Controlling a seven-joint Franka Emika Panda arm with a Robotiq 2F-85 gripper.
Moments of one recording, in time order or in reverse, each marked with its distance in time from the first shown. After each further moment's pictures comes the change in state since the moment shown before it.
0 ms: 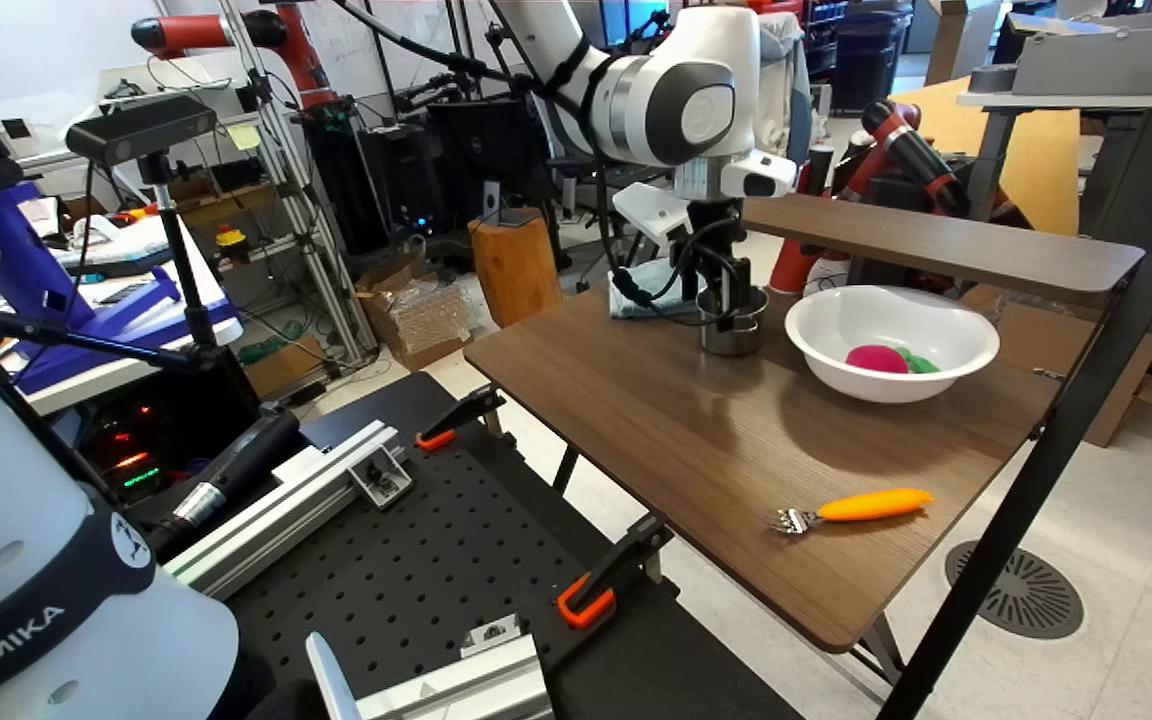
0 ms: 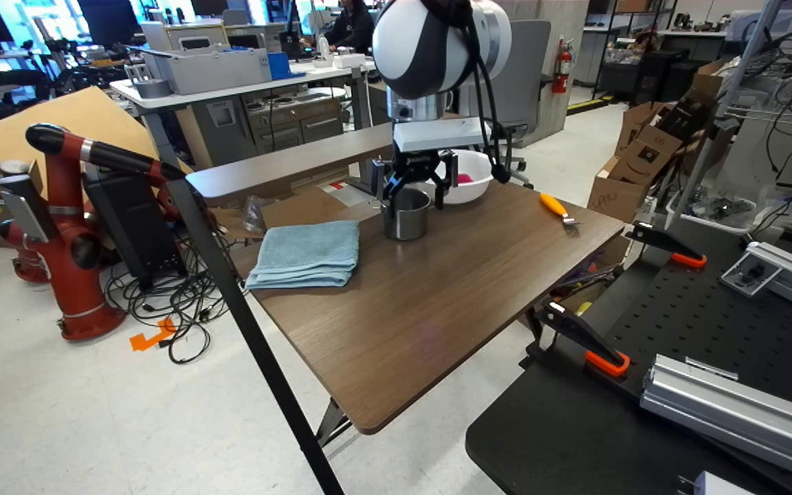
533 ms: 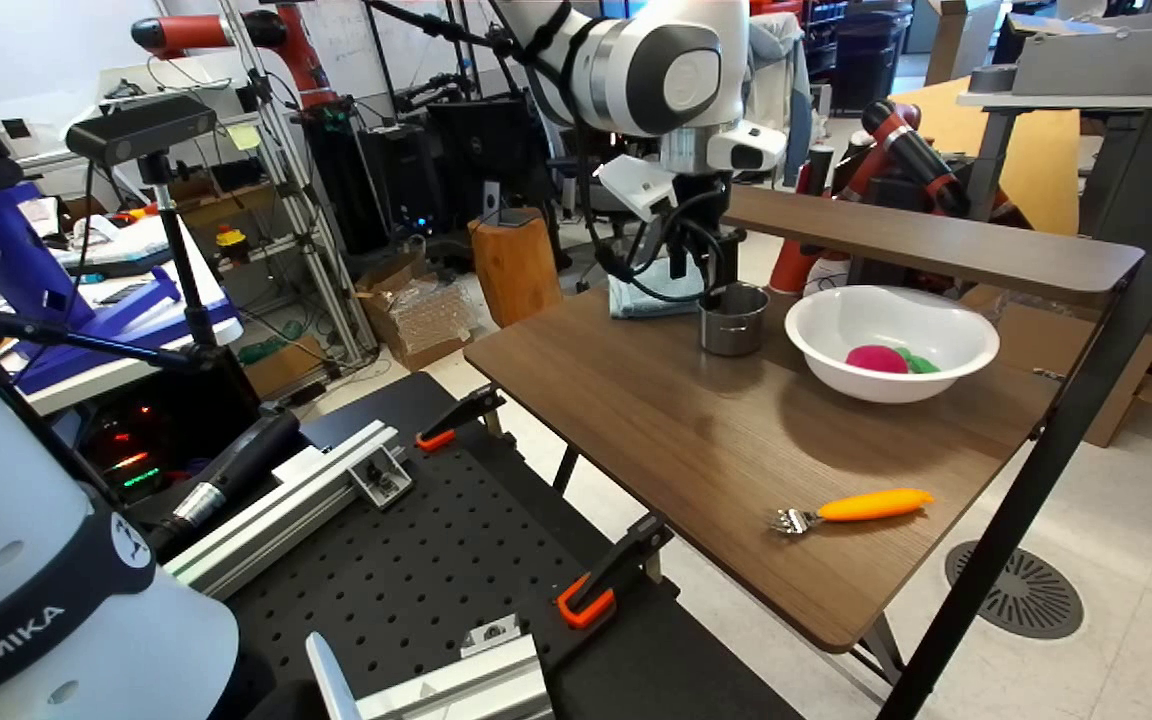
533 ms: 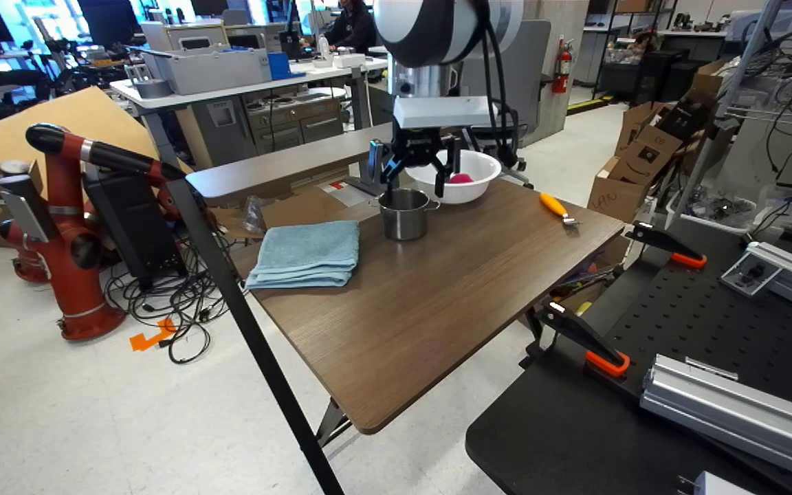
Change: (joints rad) arm 0.000 -0.103 0.015 -0.087 0.025 0.002 0.000
